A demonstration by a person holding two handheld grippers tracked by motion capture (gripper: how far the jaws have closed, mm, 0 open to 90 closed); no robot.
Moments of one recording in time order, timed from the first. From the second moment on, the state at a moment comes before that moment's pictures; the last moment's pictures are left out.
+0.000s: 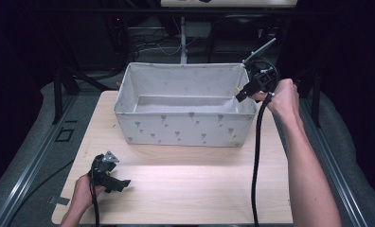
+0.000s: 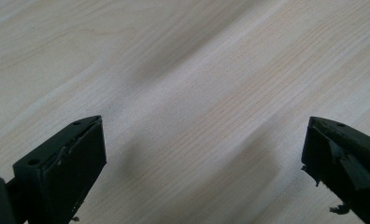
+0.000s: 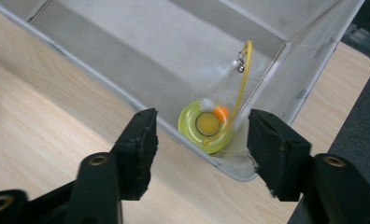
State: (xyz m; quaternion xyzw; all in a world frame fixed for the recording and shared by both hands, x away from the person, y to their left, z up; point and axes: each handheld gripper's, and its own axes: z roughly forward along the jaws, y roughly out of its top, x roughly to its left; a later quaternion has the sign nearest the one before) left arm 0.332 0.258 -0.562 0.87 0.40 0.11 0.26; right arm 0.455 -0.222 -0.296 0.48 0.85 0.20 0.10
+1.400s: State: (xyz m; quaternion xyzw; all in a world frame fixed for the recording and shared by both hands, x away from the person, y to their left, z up) left arm 0.331 0.260 -0.562 0.87 0.40 0.11 0.25; right arm 0.312 -0.180 -0.445 0.41 0.88 0.23 0.06
